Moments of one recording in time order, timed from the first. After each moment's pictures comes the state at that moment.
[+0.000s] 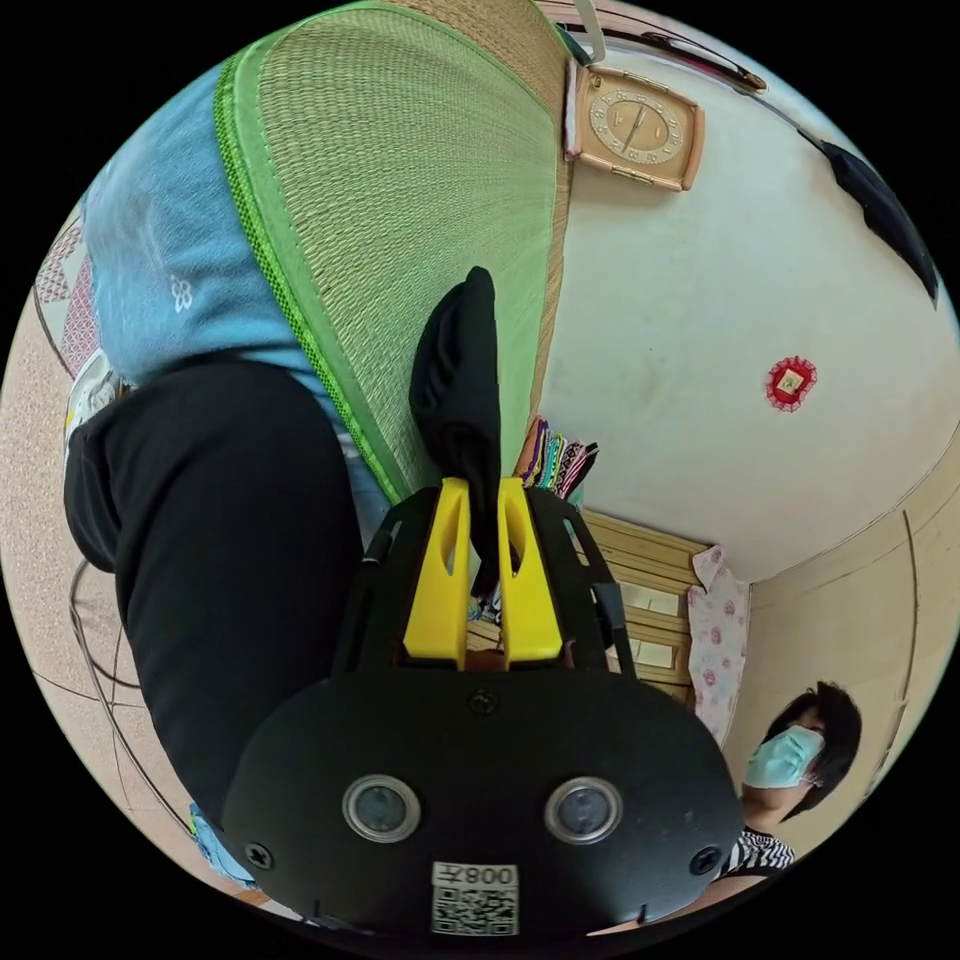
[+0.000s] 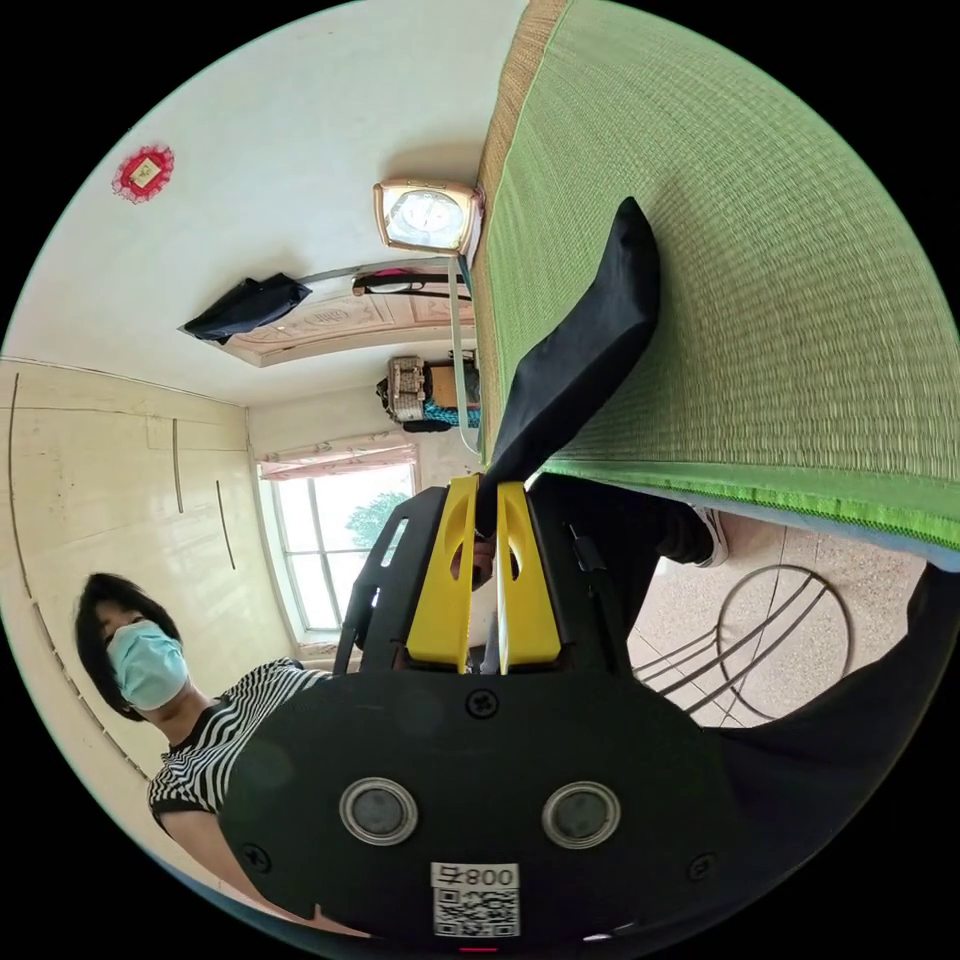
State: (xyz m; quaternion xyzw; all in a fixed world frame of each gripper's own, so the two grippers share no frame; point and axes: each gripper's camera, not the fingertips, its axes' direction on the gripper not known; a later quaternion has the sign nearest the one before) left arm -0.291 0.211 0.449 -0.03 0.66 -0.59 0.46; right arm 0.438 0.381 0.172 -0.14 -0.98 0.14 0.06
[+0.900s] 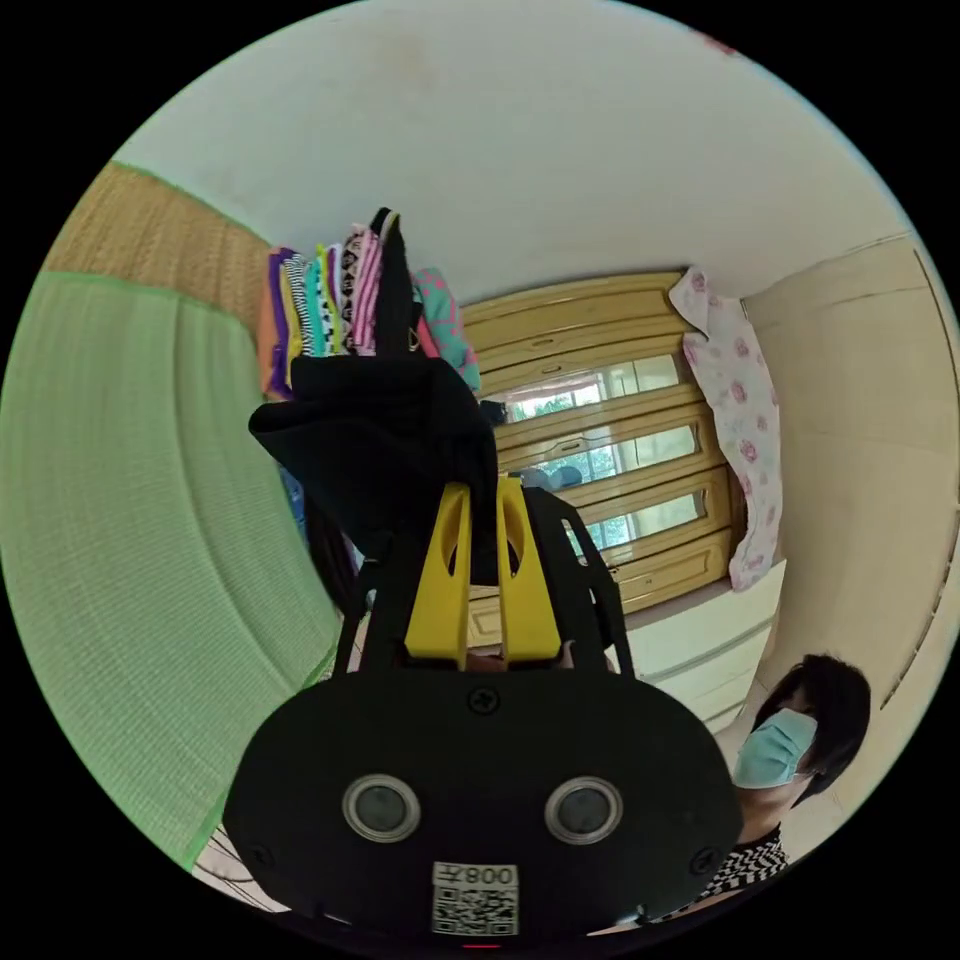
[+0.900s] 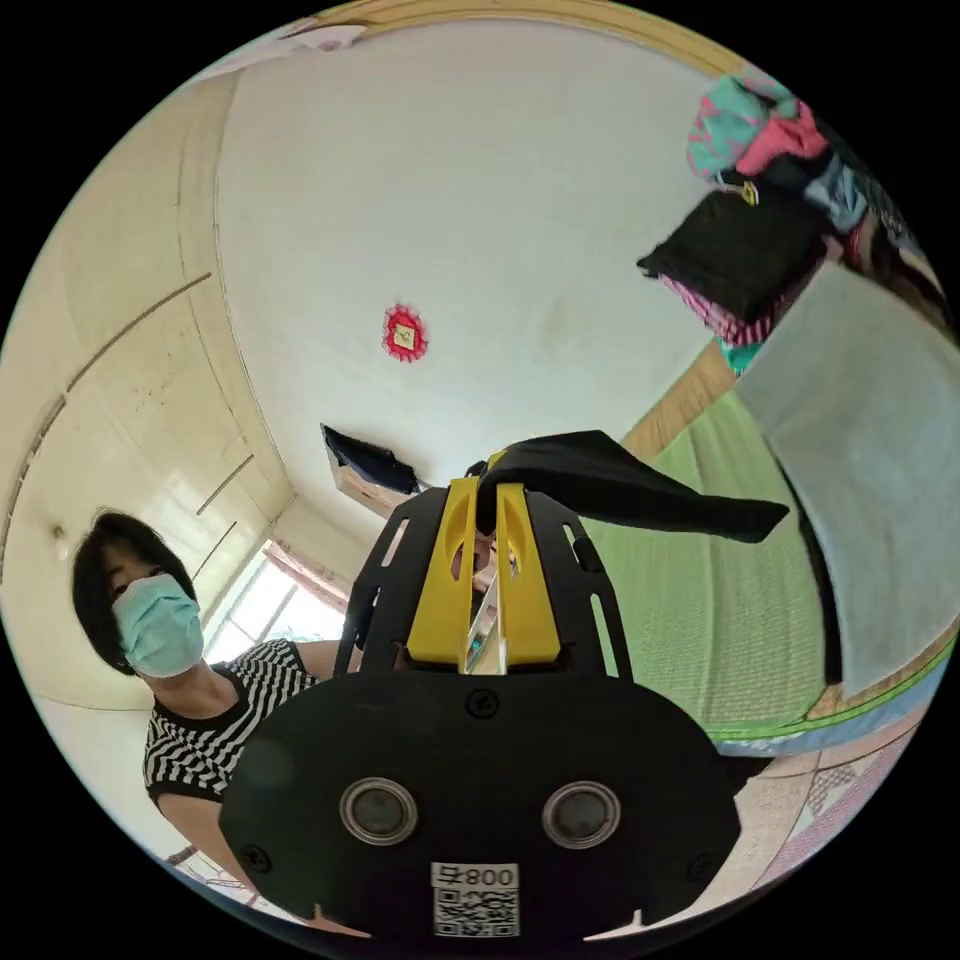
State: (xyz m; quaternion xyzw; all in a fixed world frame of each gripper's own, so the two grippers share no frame) left arm 0.090 -0.460 0.366 0.07 0.81 -0.16 0.55; right arm 0.939 0.478 0.477 0.15 -0.85 0.47 0.17
